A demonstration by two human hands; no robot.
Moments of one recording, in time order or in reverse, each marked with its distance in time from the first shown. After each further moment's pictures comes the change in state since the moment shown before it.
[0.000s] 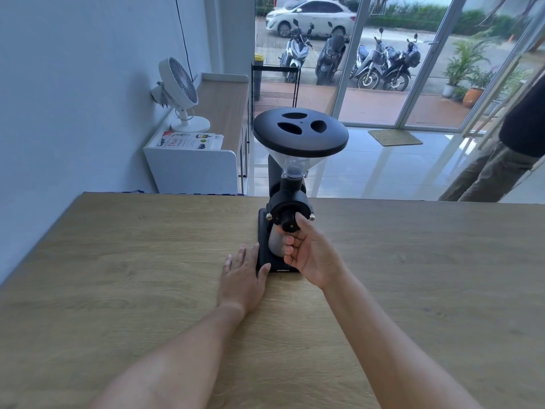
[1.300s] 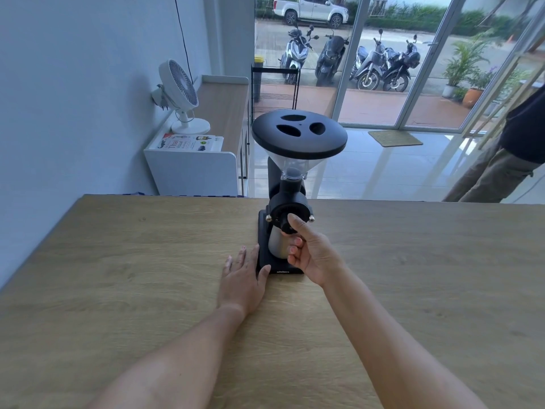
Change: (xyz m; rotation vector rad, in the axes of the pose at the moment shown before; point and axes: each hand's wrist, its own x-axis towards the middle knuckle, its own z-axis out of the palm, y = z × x) left_hand 0.002 -0.002 0.003 0.021 -0.009 0.004; right_hand 0.004 -0.003 0.002 -0.025 0.117 -0.009
